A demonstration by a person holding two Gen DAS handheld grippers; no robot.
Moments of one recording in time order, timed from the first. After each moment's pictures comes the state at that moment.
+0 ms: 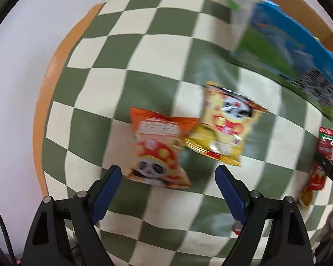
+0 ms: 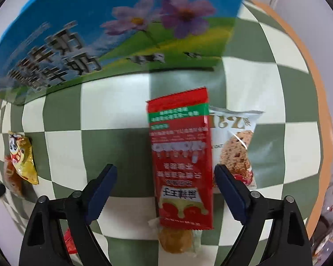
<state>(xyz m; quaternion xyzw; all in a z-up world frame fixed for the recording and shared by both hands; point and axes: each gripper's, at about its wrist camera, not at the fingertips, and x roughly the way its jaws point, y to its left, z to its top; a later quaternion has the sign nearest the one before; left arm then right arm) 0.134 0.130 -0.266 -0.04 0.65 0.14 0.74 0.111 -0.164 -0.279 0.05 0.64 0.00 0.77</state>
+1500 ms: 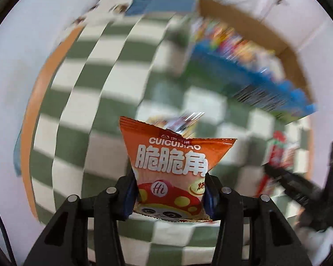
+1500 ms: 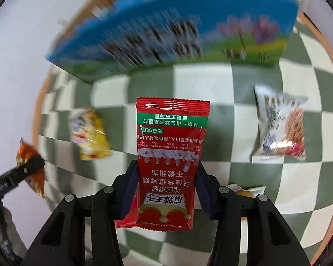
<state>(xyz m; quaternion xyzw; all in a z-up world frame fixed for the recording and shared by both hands) 0.109 0.080 -0.171 -0.09 0.60 0.02 0.80 0.016 -0.147 -0.230 0.12 0.62 0.14 0.77</state>
